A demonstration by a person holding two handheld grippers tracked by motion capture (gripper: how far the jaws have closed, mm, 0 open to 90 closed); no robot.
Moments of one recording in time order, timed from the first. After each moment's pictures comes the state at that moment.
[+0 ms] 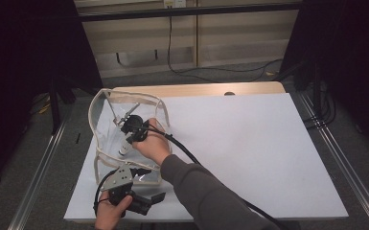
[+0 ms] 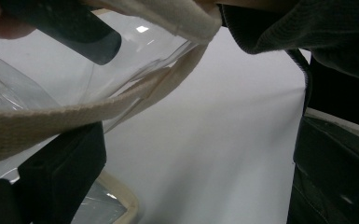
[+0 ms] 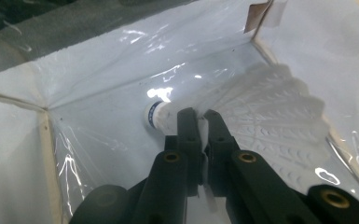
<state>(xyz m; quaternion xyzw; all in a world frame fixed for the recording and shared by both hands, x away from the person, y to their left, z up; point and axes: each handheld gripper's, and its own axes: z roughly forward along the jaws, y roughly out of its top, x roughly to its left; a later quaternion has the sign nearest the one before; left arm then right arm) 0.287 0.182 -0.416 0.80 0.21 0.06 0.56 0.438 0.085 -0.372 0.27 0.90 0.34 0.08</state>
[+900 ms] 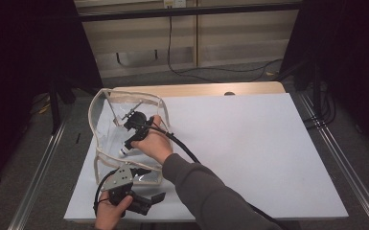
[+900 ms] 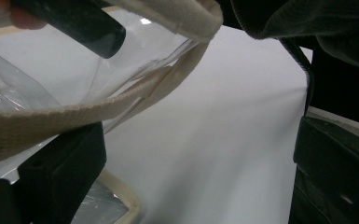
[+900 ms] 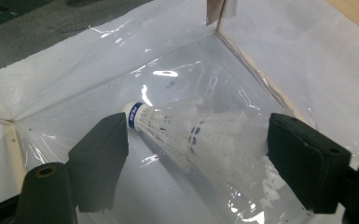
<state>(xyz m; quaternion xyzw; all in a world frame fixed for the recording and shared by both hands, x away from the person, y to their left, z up) 0.287 0.182 -0.416 0.80 0.21 0.06 0.56 0.442 0.078 -0.369 0.32 0.88 0.33 0.11</state>
